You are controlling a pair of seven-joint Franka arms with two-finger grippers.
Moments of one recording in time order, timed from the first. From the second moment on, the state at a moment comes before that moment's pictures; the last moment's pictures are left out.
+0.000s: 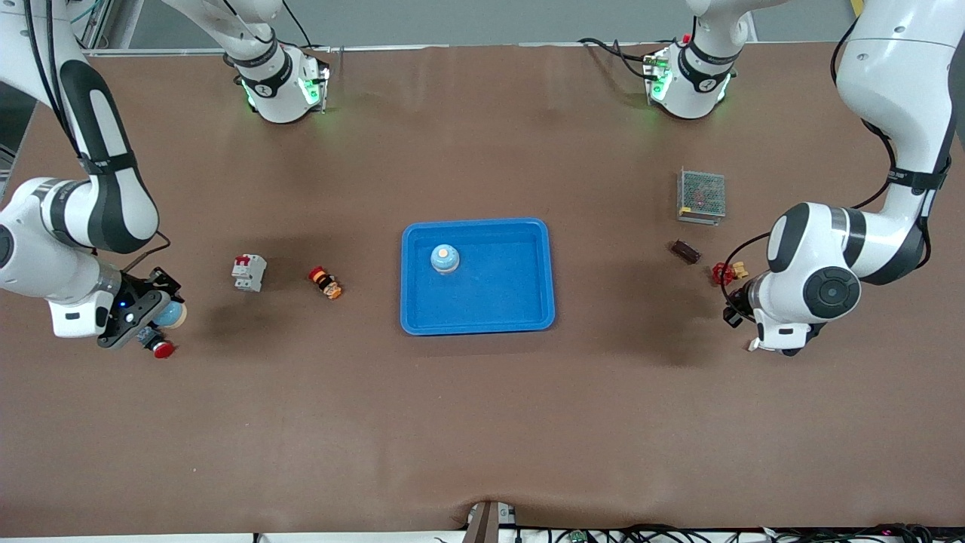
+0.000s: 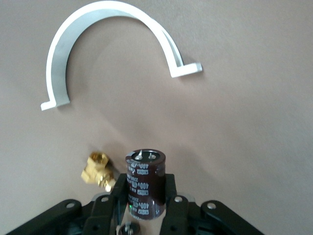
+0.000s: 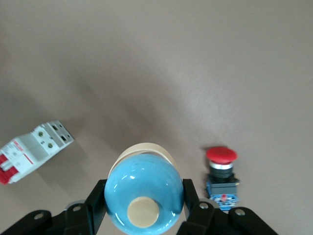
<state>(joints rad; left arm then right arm) 0.25 0.54 -0.34 -1.81 0.33 2.05 -1.04 -0.26 0.39 0.07 -1.96 -0.04 2.31 -1.01</state>
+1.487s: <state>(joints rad) 0.29 0.40 -0.44 -1.73 0.41 2.06 -0.79 -0.32 0.50 0.07 -2.11 -0.04 2.61 -1.09</state>
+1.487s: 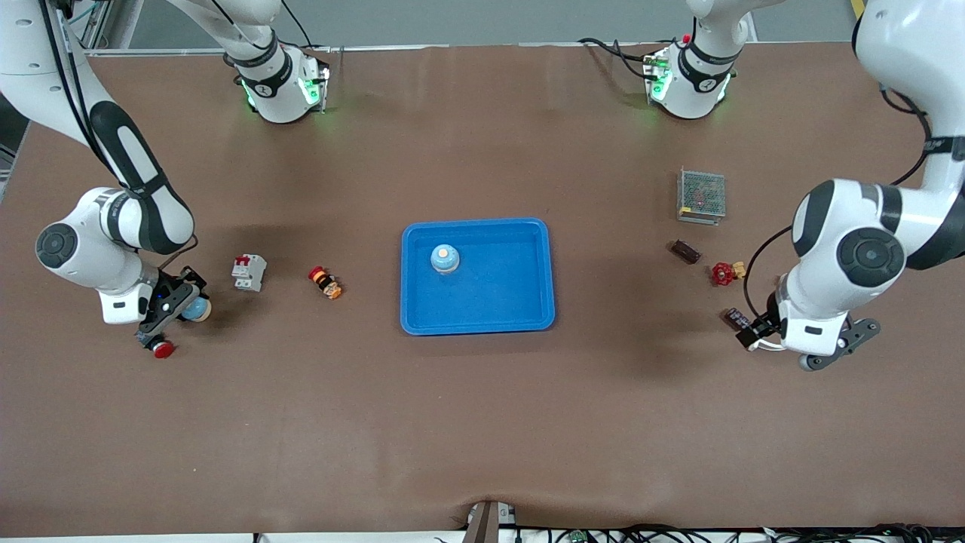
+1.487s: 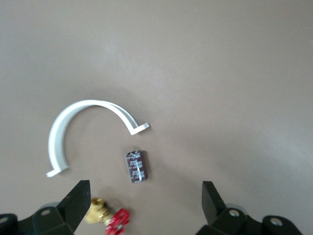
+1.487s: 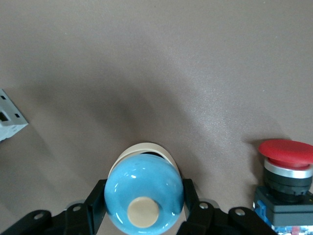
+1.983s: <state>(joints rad) 0.29 0.34 -0.53 -1.54 0.37 1.80 -0.67 -0.32 0.50 0.09 -2.09 0.00 2.59 -1.09</state>
